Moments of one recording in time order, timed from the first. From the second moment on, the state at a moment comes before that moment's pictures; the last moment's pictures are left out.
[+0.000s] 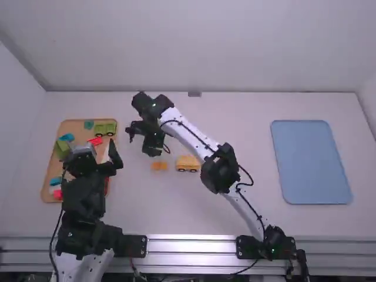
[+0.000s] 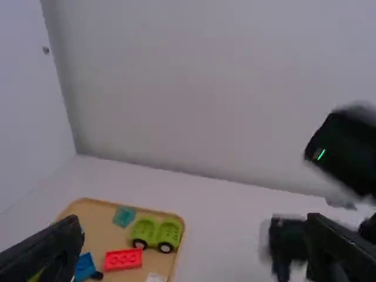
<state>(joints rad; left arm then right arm) -0.12 0.32 0.45 -0.18 -0.36 -0.05 0.80 2.57 2.62 -1.42 -0.17 -0.66</state>
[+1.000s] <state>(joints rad) -0.10 1.13 0.92 -0.34 0.02 0.24 0.57 1.94 1.50 -0.53 -0.20 -0.43</state>
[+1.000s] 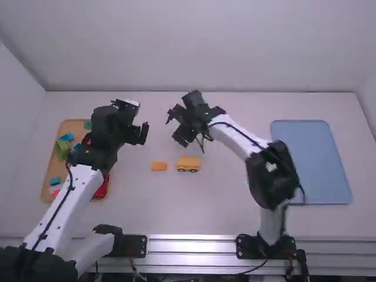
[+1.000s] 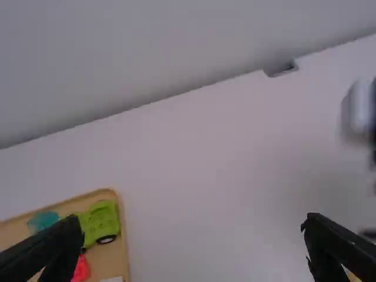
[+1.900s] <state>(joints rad) 0.06 1.50 0.83 -0.61 0.79 1.46 0.19 1.48 0.78 -0.32 -1.00 -0.91</state>
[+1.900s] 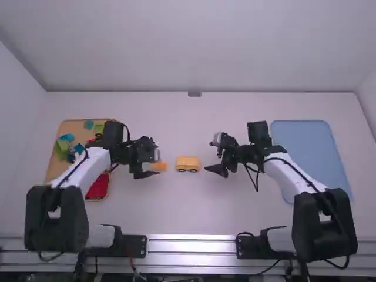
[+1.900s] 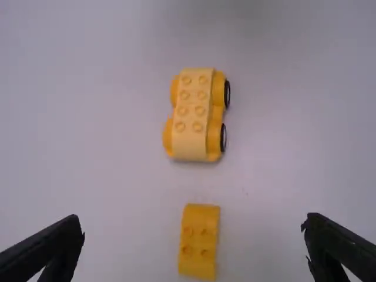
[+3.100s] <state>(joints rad) 0.20 2.05 0.86 -0.27 1.05 1.55 0.28 1.57 0.65 0.05 -0.92 -0.84</state>
